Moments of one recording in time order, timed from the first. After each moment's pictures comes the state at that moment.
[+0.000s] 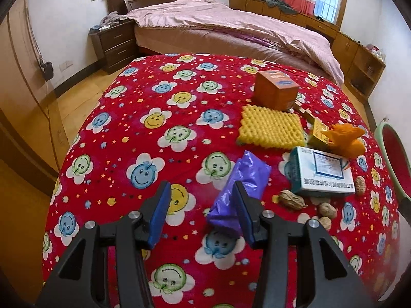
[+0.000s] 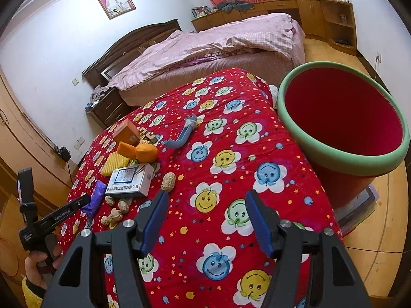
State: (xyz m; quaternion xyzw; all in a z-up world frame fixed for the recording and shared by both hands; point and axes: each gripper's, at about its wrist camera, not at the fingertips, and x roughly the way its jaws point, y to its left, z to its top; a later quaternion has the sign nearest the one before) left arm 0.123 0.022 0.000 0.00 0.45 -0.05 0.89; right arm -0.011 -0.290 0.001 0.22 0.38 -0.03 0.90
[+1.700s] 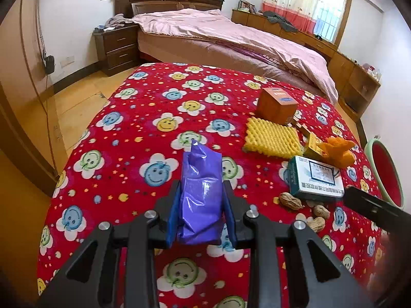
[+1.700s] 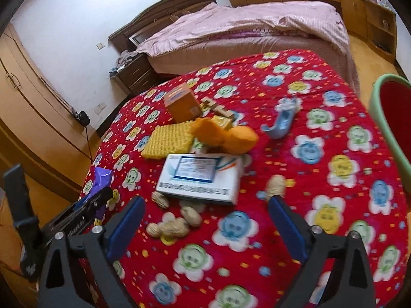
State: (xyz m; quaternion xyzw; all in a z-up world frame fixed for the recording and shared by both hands) left arm 0.108 0.046 0.010 -0.04 0.42 -0.06 0.90; right arm 0.074 -0.186 -0.005 0.19 0.44 0.06 0.88
